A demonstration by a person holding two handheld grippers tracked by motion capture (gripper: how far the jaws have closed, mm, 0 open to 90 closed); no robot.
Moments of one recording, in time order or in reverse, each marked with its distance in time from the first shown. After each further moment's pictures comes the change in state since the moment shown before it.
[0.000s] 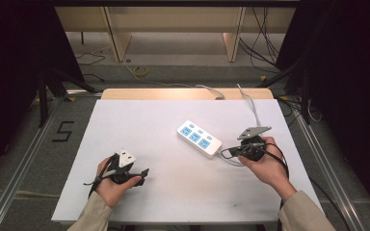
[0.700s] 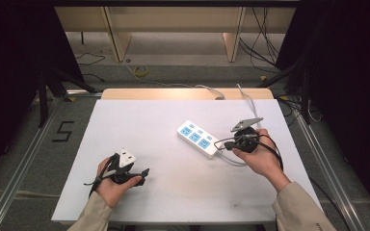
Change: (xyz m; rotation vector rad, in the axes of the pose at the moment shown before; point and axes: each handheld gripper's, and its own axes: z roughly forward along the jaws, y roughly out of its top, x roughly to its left) left arm -0.001 0.001 0.000 -0.010 0.000 -0.003; right arm -0.003 0.026 0.010 0.030 0.007 -0.007
